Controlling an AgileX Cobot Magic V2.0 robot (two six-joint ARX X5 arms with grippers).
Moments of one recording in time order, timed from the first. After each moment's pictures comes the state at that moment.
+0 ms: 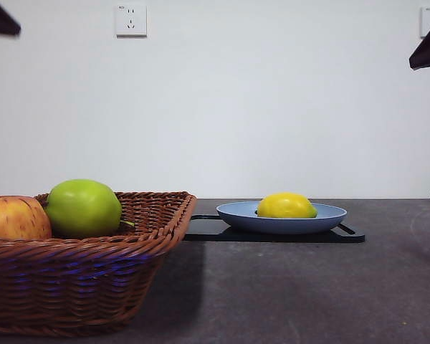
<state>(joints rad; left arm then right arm) -0.42 0.48 0.47 -0.18 0.11 -0.06 0.57 0.51 0.41 -0.16 0.19 0.15</state>
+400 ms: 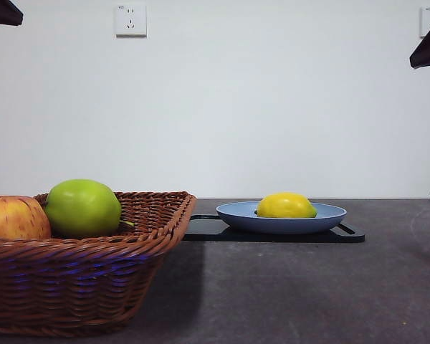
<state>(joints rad) -0.42 0.48 0.47 -0.15 0.11 -0.06 0.57 0.51 0.41 -0.16 0.19 0.16</state>
